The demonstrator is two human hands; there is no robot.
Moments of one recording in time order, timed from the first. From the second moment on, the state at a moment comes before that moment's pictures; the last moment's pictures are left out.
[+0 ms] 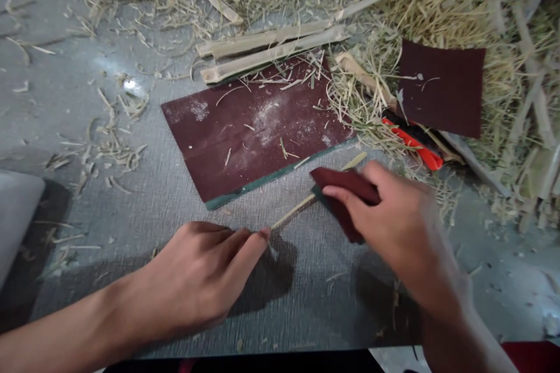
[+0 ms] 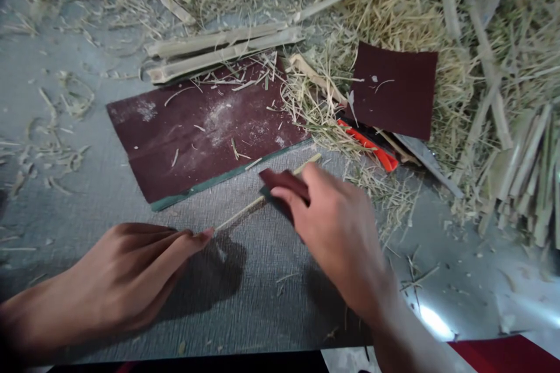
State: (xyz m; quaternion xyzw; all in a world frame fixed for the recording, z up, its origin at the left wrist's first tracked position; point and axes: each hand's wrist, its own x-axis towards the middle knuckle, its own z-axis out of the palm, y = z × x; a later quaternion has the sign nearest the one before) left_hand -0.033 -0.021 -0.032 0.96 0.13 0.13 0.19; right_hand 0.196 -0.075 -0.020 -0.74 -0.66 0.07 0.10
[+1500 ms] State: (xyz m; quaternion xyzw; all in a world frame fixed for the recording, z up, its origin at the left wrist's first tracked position) left_hand -0.030 -0.020 -0.031 0.96 0.13 0.15 0.22; right_hand 0.181 -0.080 -0.018 -0.73 -0.66 0.16 0.11
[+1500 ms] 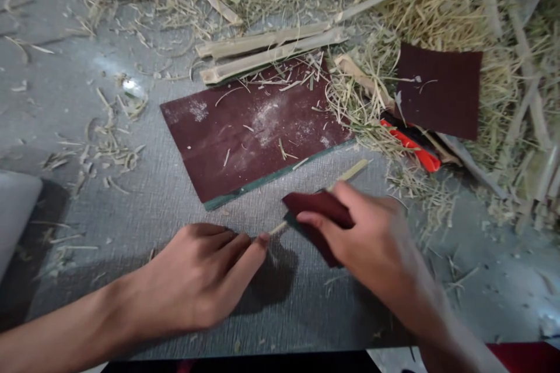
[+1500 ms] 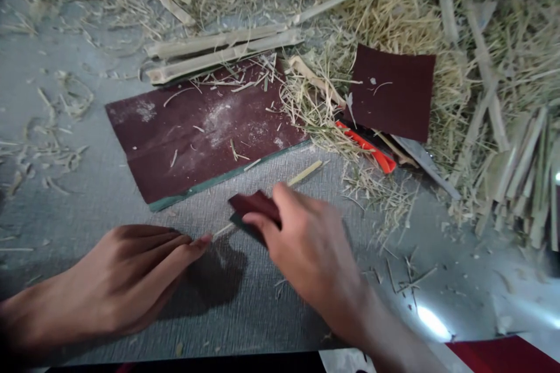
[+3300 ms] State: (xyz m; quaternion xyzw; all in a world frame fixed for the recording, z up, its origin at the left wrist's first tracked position) left_hand -0.038 -0.017 -0.034 0.96 0.14 0.14 0.18; right_hand 0.216 -0.070 -0.014 -0.82 -0.57 0.02 0.07
